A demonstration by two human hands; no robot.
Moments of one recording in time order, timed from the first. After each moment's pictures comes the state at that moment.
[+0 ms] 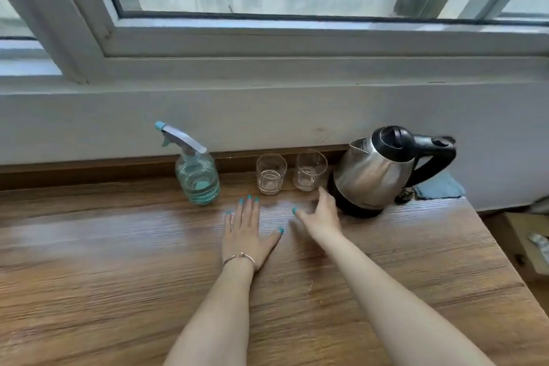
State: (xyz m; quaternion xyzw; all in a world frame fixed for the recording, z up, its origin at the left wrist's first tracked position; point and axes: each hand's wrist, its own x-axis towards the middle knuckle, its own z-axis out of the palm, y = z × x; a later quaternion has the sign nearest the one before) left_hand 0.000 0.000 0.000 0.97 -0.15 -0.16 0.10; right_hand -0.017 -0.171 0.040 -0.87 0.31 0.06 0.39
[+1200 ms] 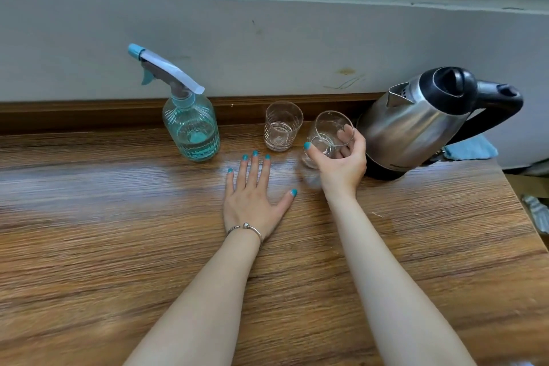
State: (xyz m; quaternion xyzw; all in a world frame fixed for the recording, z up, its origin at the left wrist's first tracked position) left_hand 0.002 0.002 -0.030 0.98 -0.15 -0.06 0.09; right_hand 0.008 -0.161 0.013 -0.70 0.34 -0.26 0.57
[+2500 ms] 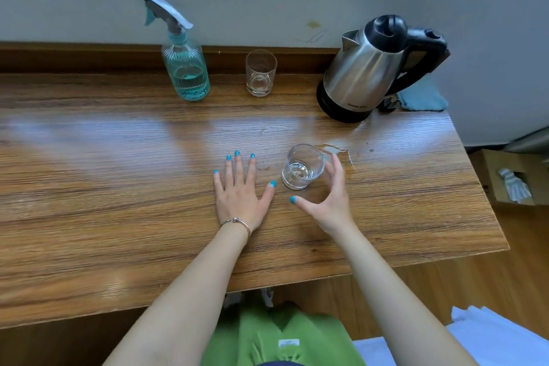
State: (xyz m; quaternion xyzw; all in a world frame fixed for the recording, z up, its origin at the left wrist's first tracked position) left_hand -0.150 0.018 -0.023 0.99 -0.10 -0.08 0.08; right_hand -0.218 -0.154 0.031 -0.83 0.23 -0.02 0.51
